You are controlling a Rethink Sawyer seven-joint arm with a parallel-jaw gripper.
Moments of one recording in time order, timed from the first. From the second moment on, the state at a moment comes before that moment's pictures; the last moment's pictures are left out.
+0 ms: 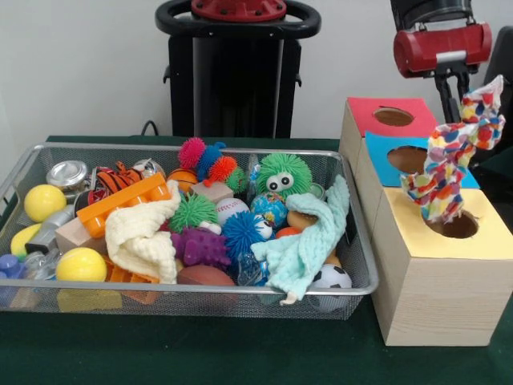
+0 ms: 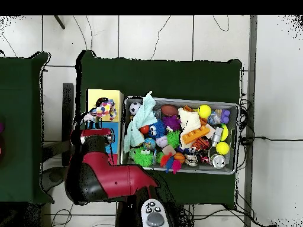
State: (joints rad) arm -0.09 -0.87 0.19 2.10 0.01 -0.40 1.71
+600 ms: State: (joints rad) arm -0.08 -0.73 0.13 2.00 0.01 -0.40 1.71
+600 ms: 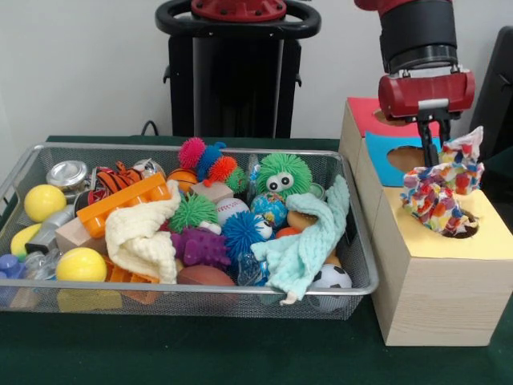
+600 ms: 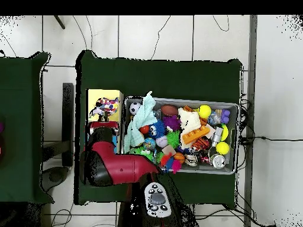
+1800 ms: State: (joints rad) arm 0.05 -0.63 0.05 1.87 0.04 -0.40 1.71
